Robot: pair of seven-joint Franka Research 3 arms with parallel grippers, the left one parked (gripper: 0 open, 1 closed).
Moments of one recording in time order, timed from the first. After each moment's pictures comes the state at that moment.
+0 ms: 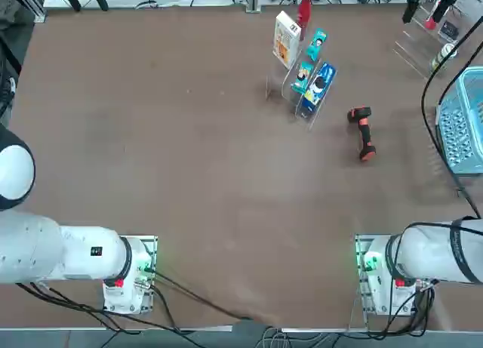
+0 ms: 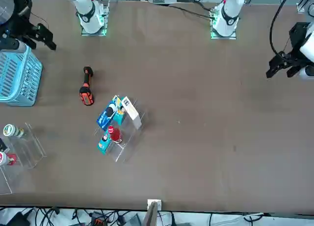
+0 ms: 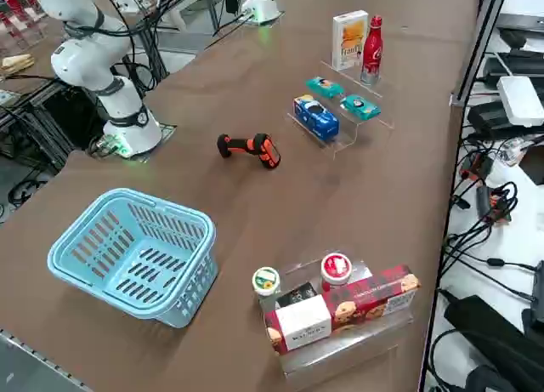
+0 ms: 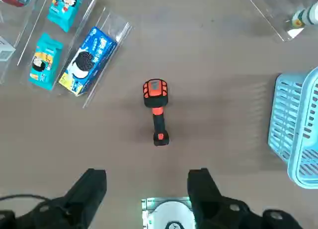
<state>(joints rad) 0.01 -0.10 0.09 -1.62 0.00 1.40 0.14</state>
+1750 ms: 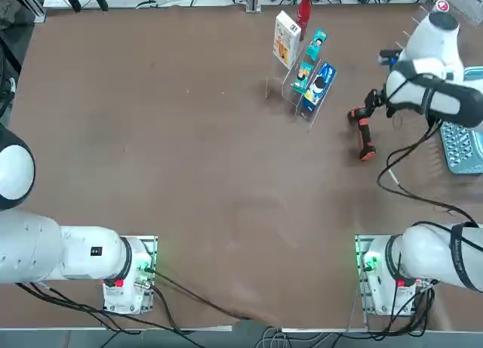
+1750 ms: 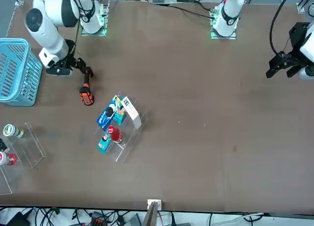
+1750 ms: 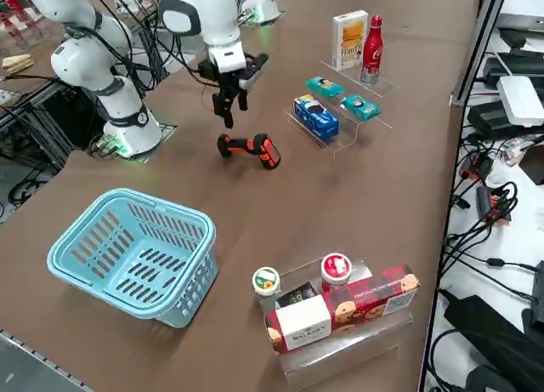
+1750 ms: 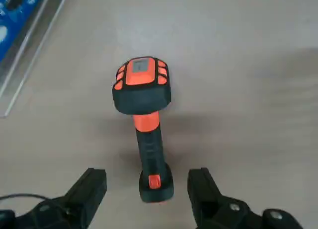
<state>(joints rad) 0.01 -0.24 0.09 -2.64 -0.01 2.38 0.14</state>
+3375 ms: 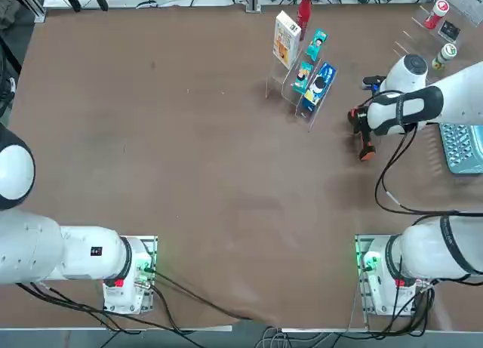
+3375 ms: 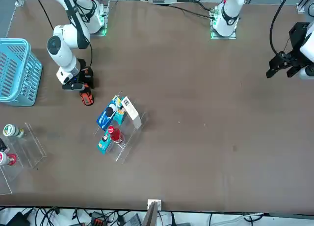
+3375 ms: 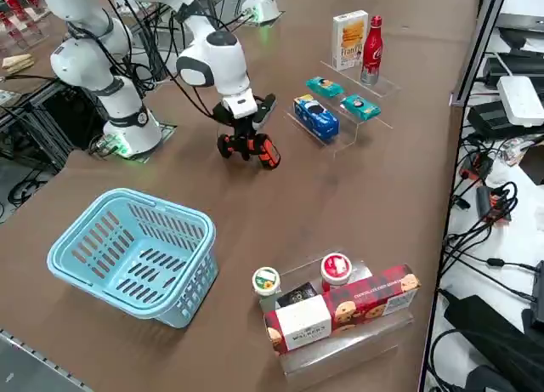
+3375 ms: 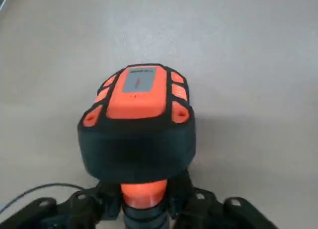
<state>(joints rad) -0.01 0.10 0.09 -2.66 -0.01 2.78 0.05</state>
